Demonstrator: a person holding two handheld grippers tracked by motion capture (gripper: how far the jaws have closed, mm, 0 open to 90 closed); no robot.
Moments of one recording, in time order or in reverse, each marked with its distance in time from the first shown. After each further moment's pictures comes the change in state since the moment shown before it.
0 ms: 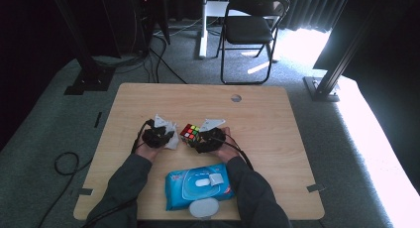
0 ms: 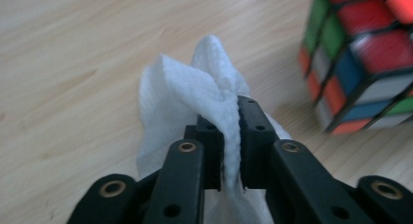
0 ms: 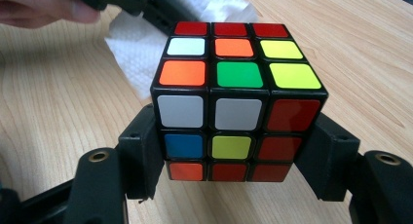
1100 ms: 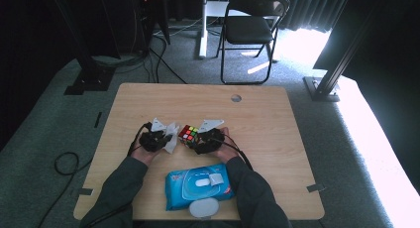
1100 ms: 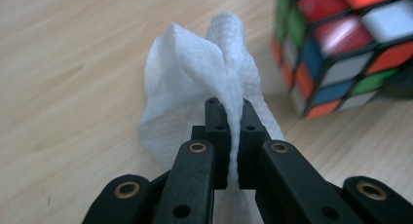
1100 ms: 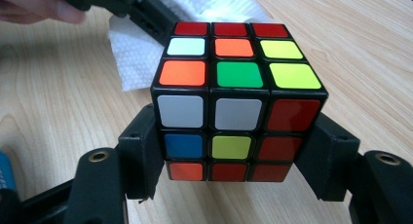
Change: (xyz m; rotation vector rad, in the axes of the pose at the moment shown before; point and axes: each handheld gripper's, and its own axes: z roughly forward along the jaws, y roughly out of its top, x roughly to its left) left arm -0.006 -0.003 -0.015 -0.017 -0.068 0.070; right arm 0.004 0.002 0.001 0.002 0.029 -0.013
